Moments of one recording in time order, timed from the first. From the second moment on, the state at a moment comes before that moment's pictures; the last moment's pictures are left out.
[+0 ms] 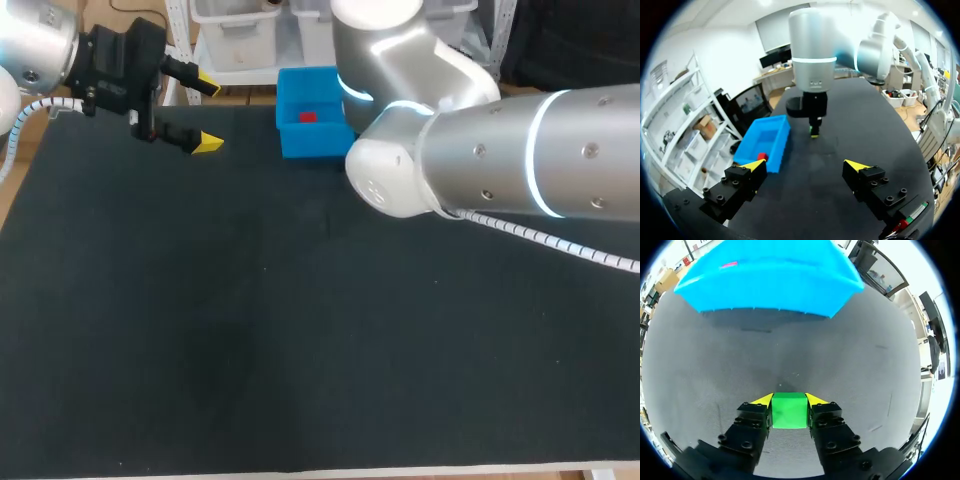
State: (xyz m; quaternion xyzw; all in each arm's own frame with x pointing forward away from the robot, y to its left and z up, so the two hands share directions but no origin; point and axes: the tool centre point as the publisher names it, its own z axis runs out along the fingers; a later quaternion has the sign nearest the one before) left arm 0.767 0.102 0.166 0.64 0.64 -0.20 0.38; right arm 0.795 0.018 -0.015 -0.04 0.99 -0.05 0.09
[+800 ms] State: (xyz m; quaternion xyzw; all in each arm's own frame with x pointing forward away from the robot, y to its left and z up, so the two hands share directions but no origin) left arm 0.767 0.102 0.166 0.64 0.64 -0.20 0.38; right arm 0.834 0.008 0.089 -0.04 0.98 -0.03 0.18
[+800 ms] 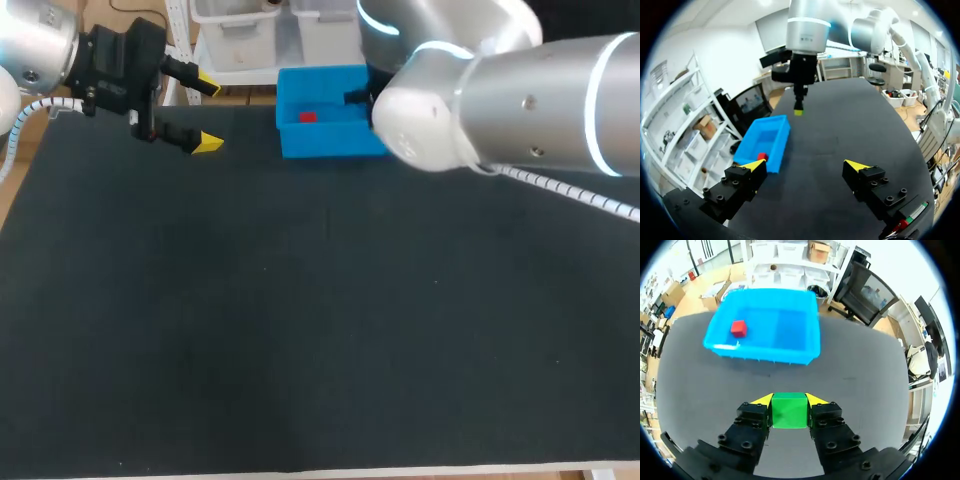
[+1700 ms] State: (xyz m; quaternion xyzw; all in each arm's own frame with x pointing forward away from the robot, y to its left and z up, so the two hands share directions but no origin) left arm 0.767 0.101 0.166 0.64 0.64 -0.20 0.38; right arm 0.888 0.010 0.152 -0.07 0.96 0.08 0.27
